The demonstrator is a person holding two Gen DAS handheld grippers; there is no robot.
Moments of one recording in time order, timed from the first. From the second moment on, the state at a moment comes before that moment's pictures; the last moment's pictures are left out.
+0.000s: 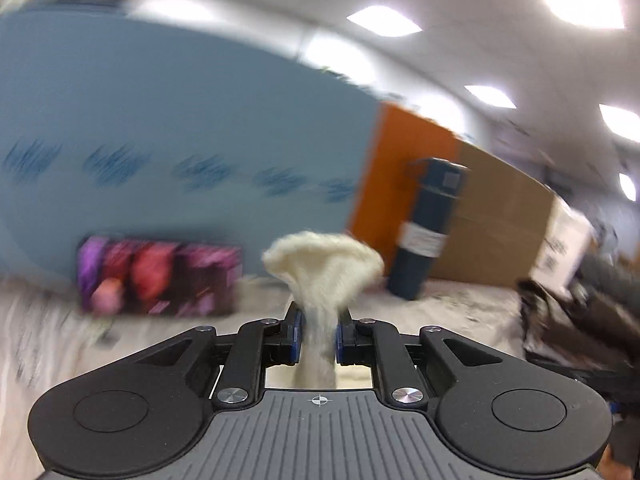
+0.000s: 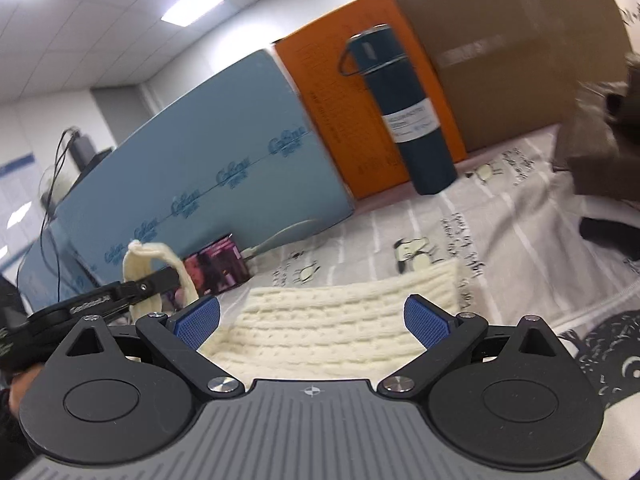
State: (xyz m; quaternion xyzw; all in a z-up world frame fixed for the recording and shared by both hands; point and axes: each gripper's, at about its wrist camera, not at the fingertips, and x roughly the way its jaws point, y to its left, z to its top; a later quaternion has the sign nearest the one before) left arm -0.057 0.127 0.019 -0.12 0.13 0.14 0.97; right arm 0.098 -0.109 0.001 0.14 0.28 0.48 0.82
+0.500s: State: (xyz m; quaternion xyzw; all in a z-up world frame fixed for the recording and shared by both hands) left arm -0.007 0.022 -0.014 0.10 0.26 0.06 0.96; right arm 0.107 -0.096 0.025 0.06 0.27 0.47 0.84
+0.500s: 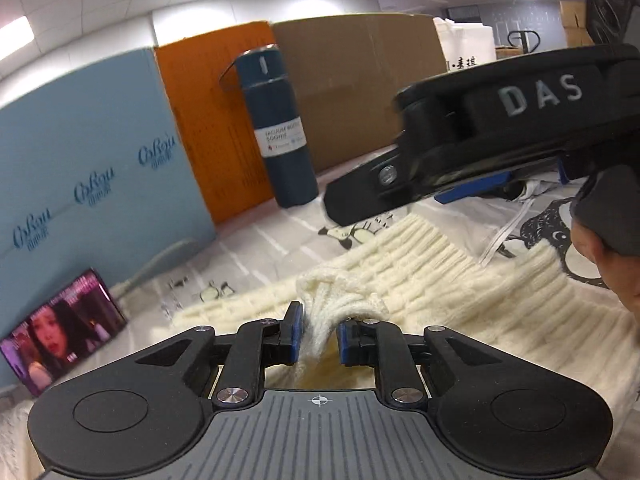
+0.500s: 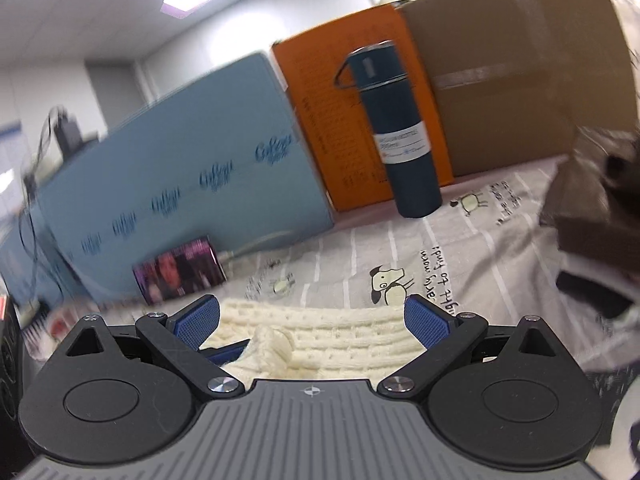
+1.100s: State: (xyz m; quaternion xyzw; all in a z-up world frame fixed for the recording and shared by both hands) left arm -0.060 0.027 0.011 0.18 0.21 0.11 0.95; right arm 0.118 -0.080 0.016 0.07 0.30 0.49 0.81
